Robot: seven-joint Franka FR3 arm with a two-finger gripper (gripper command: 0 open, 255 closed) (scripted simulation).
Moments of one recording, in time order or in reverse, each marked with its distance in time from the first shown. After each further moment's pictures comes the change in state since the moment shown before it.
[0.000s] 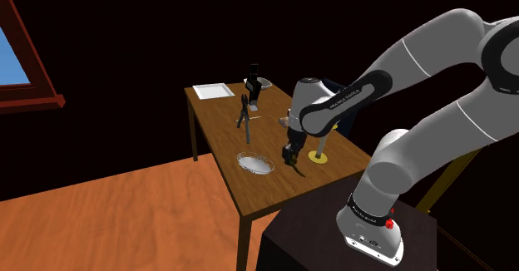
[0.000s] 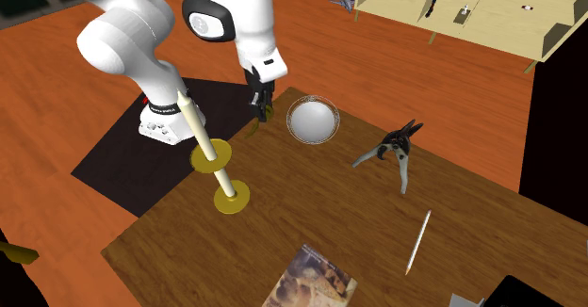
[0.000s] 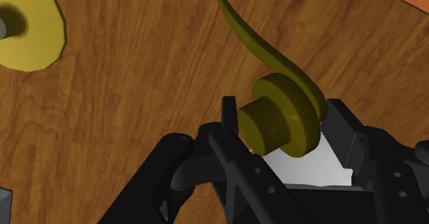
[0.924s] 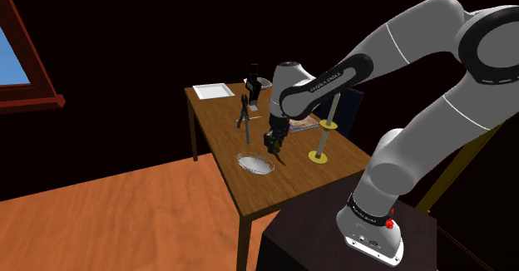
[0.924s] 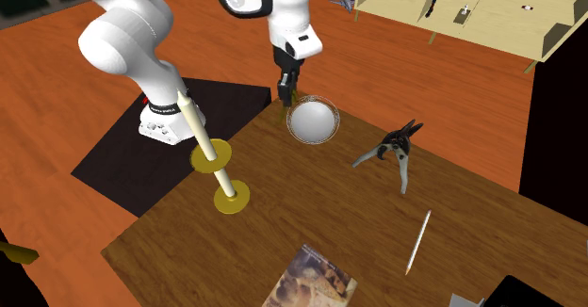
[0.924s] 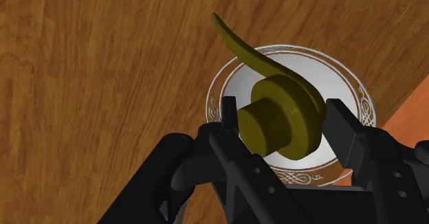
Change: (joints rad) arm 0.042 0.132 0.055 0.243 0.030 -0.112 0.071
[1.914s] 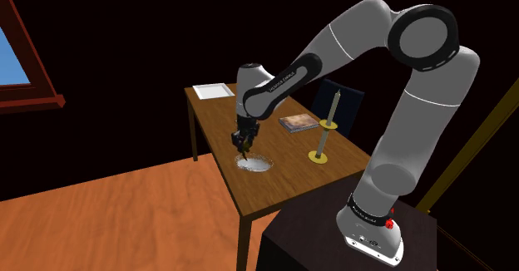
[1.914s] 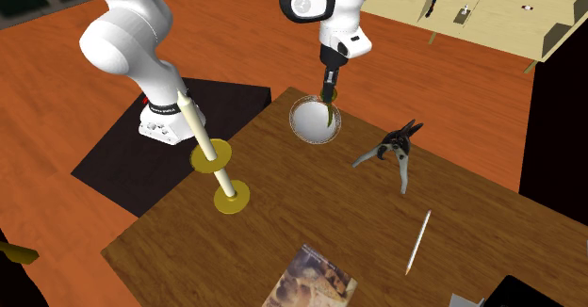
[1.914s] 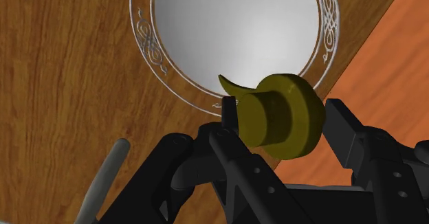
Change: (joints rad) arm 0.036 0.376 0.070 0.339 -0.026 0.036 0.128
